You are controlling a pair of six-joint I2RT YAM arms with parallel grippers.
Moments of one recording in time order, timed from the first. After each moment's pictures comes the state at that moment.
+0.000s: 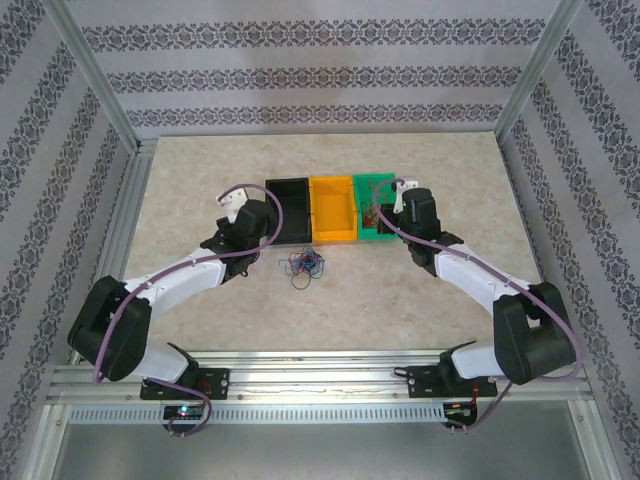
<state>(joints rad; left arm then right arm) -0.54 1.43 0.83 -0.05 -0.62 -0.68 0.33 1.38 0.74 0.08 0.01 0.28</state>
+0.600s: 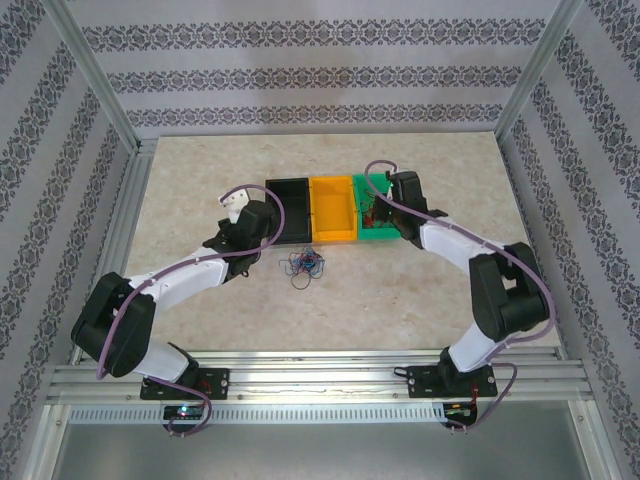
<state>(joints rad) -0.54 1.45 0.83 -0.04 -0.62 -0.68 0.30 1.66 1.00 -0.04 0.03 0.34</state>
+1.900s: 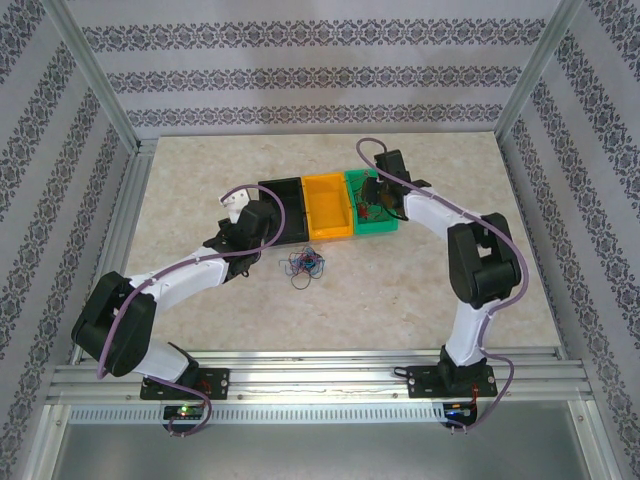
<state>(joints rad) -0.54 1.46 0.83 -0.04 -0.62 -0.67 0.30 1.87 1.30 -0.26 0.07 0.43</state>
